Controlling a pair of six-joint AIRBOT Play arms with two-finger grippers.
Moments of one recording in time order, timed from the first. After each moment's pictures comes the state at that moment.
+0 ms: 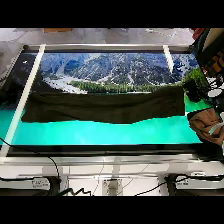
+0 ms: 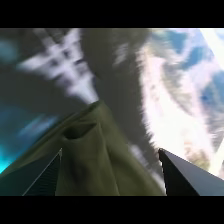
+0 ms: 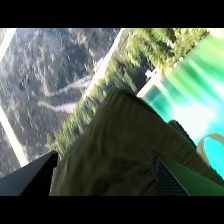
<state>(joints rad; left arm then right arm) 0.51 -1.53 1.24 0.93 -0.42 -1.47 -0.38 -1.48 1.17 -0.96 0.49 1.69</state>
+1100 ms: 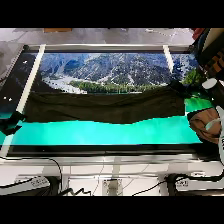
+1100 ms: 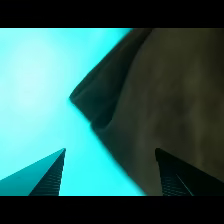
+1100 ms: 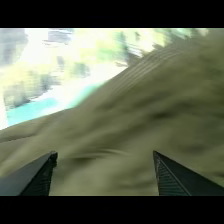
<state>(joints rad) 0.75 -1.39 0.91 0.97 -0.73 -1.34 -0.22 -1.49 1.35 -1.05 0.88 1.46</state>
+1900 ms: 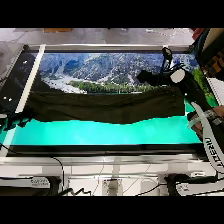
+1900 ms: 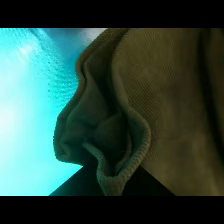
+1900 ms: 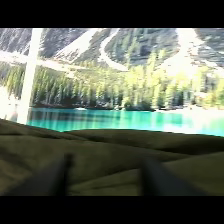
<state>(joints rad) 0.61 -1.56 0.96 0.79 -0.56 -1.27 0.14 -1.52 1.44 -1.05 0.73 1.50</state>
